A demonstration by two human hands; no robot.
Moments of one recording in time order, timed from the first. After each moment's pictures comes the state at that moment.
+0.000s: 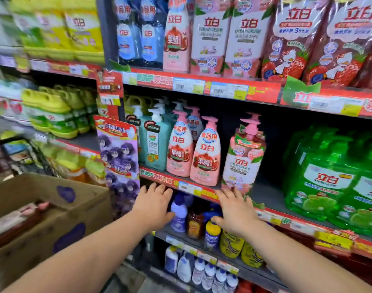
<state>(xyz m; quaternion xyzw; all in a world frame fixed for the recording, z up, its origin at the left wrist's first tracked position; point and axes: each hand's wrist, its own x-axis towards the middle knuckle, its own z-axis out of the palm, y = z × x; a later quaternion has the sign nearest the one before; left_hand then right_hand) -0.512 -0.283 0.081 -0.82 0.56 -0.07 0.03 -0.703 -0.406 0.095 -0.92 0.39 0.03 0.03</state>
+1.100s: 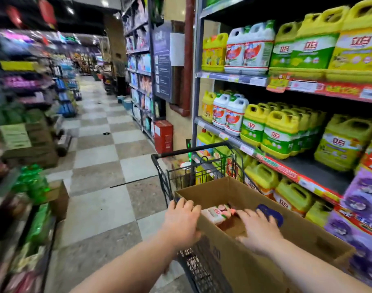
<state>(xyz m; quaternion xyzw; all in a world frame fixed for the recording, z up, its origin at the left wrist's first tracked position) -0.127 0.200 0.064 -0.95 0.32 -0.05 0.02 -0.182 -0.007 0.054 -0.99 0.11 0.07 0.04</state>
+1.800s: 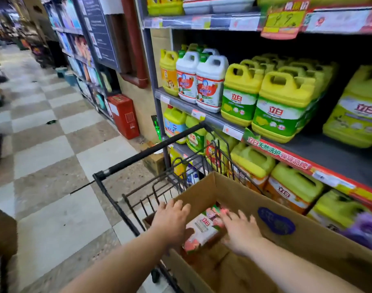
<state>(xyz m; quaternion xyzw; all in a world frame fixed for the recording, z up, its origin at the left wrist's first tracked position) 0.129 0.084 -0.008 -0.91 0.39 0.10 0.06 0.029 -0.087 -0.036 -0.96 0.17 0.20 0.08</state>
